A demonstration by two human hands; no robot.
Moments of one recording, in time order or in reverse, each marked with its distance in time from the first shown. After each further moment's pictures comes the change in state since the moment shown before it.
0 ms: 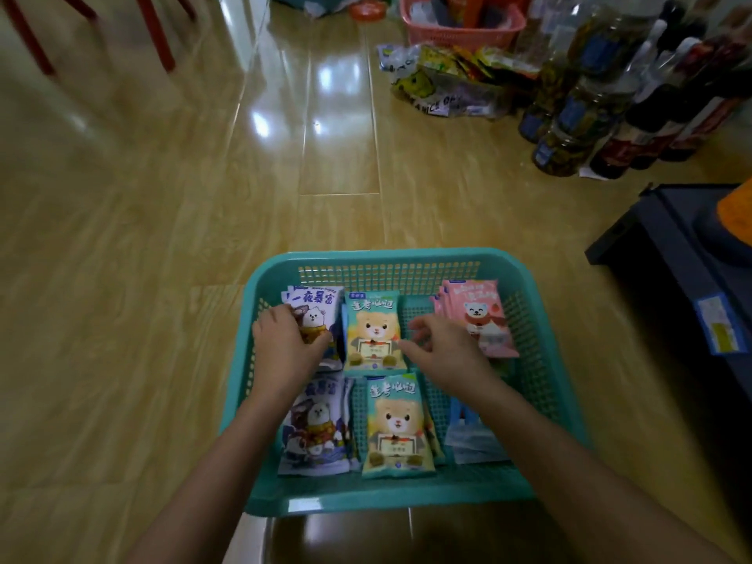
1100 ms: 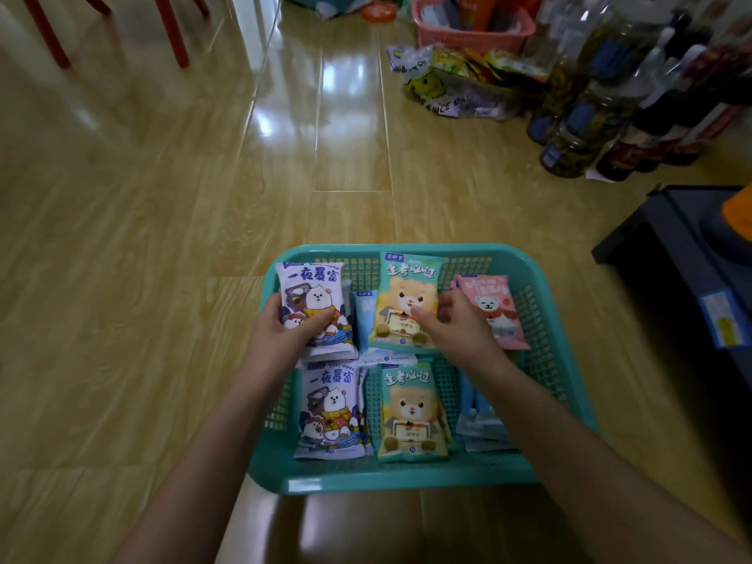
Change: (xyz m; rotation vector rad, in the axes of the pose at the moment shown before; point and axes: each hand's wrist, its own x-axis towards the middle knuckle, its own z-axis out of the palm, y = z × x) left_hand -0.023 -0.008 -0.044 -0.903 -0.157 -0.101; right_hand 0.000 -0.019 0.001 0.491 0.106 0.114
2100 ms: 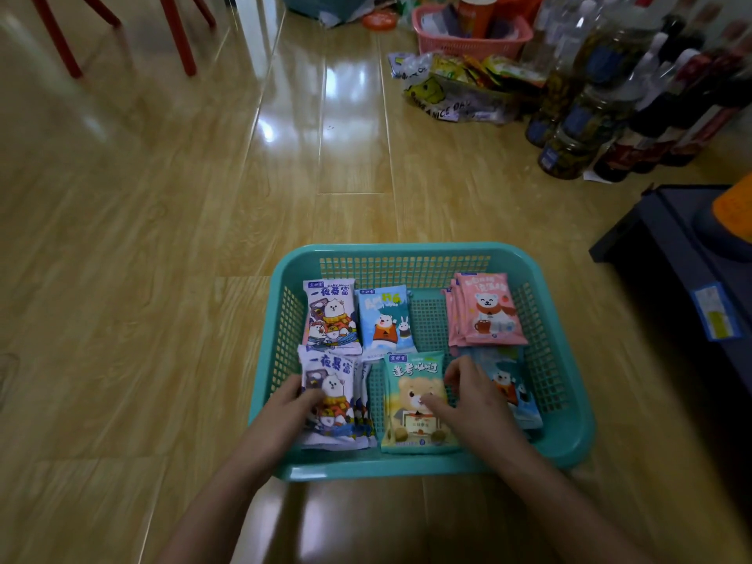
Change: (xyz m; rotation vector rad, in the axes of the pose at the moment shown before) left_hand -0.055 -0.050 -0.014 0.165 -0.106 -0.303; right_hand -0.068 0.052 -0.002 -0.535 -0.015 -0.081
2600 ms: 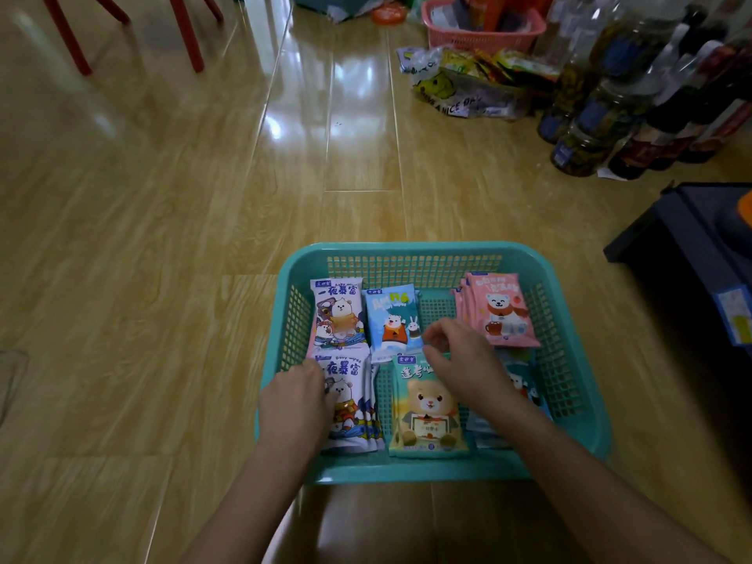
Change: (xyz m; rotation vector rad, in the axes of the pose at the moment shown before) left_hand 0.009 0.018 0.014 1.301 0.320 0.239; right_hand 0.044 -0.031 -0.008 0.037 0.011 -0.140
